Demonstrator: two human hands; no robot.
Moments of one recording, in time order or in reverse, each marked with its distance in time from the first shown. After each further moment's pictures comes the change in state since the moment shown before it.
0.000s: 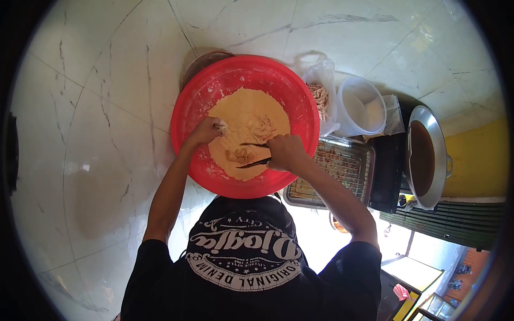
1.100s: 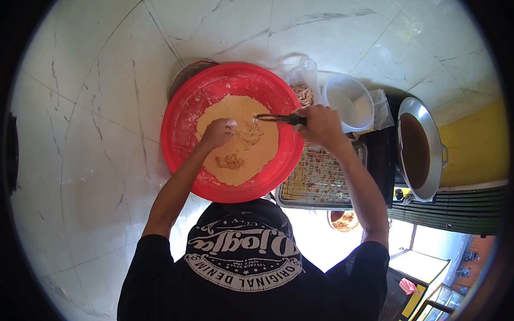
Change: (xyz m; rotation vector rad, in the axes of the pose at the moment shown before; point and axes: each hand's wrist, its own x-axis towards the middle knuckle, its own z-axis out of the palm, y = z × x) left_hand 0.032 0.037 0.050 0.129 0.110 0.151; right_hand -0.042 0.087 -0.072 0.081 0.397 0.170
